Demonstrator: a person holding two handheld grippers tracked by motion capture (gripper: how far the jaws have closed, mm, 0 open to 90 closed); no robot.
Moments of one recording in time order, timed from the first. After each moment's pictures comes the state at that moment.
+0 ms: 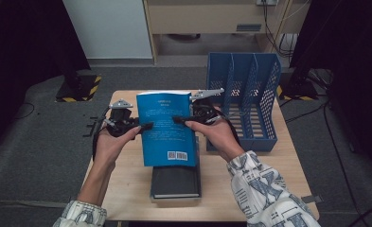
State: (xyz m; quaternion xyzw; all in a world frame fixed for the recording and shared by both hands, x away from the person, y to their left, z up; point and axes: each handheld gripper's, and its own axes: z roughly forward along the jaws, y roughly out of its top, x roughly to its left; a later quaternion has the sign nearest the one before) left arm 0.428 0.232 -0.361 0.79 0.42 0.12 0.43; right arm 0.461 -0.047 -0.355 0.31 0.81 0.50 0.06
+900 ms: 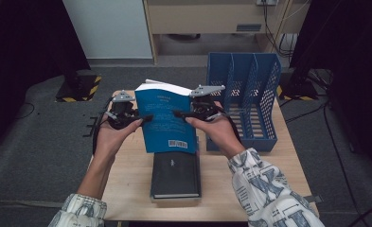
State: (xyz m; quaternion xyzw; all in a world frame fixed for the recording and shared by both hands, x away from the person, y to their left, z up) left arm 0.430 0.223 -0.341 0.80 0.40 0.18 0.42; right arm 0.458 -0.048 -0.342 0.29 0.80 0.52 0.11
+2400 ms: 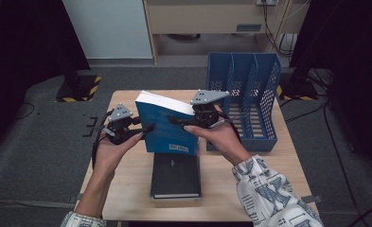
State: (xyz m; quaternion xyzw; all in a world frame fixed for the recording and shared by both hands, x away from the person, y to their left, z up) left arm 0.395 0.223 -0.356 0.78 0.38 0.21 0.46; right arm 0.431 -0.049 -0.329 0.20 0.79 0.57 0.10
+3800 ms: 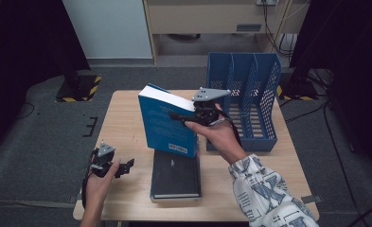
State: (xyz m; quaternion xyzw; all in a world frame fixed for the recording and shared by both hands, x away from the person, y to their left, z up) left arm 0.362 0.298 -0.497 0.75 0.51 0.21 0.36; right arm 0.439 -0.050 -0.330 0.23 0.78 0.58 0.09
